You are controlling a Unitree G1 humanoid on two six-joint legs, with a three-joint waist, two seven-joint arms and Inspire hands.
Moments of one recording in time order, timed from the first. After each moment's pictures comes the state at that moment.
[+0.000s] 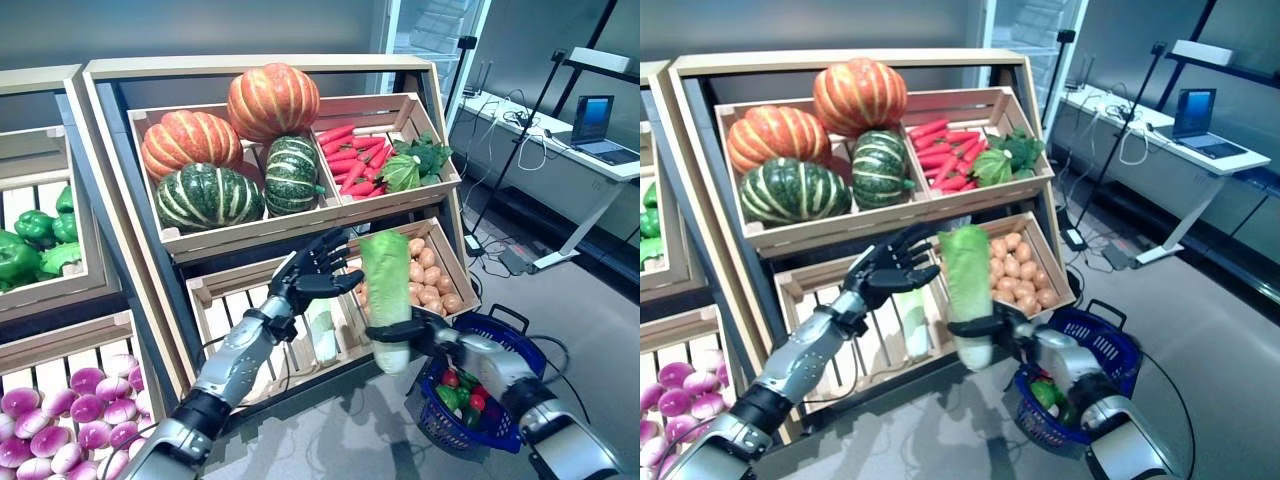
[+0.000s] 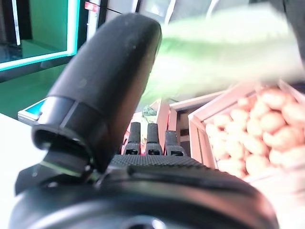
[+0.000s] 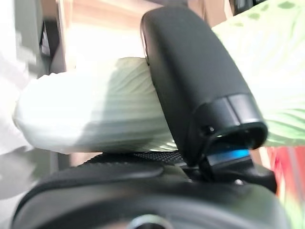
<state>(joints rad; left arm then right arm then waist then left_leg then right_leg) -0.32 0.47 -0.33 0.31 -0.82 -0.05 -0.16 -0.42 -0.49 0.35 0.83 0.65 0.23 0.37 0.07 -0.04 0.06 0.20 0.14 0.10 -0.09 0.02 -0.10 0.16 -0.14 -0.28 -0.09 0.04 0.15</state>
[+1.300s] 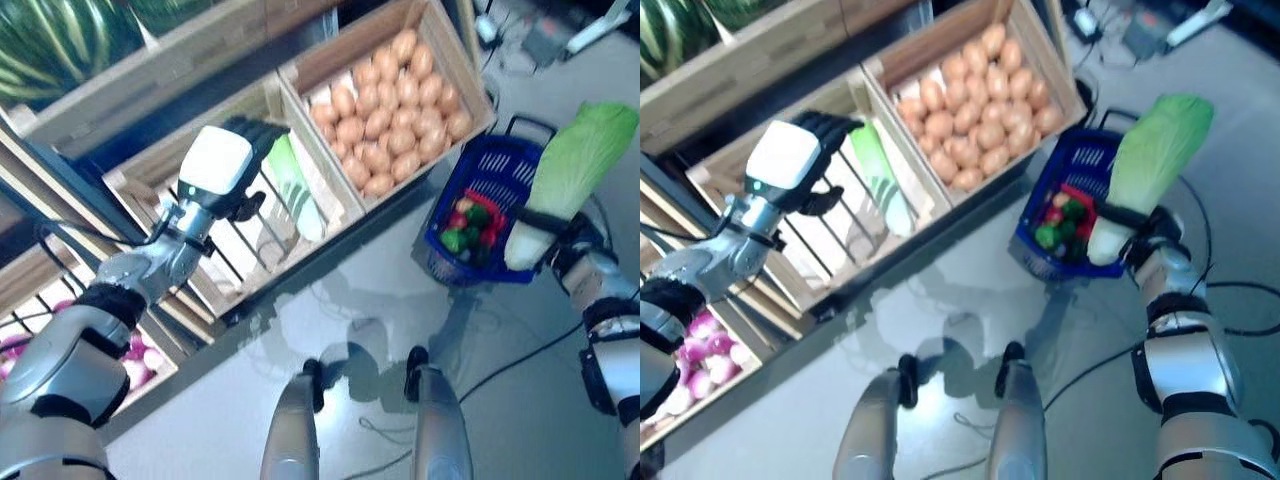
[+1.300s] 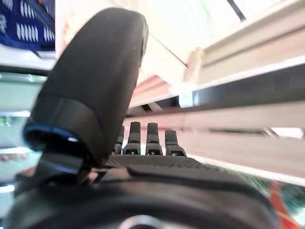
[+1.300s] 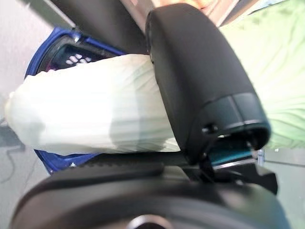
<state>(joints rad) -1.01 0.89 -0.81 0.85 0.60 -0.42 0.73 -1.03 -0.74 0.26 1.29 0.87 0.02 -0.05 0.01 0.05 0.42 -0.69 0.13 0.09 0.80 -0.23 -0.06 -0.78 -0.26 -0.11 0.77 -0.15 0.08</state>
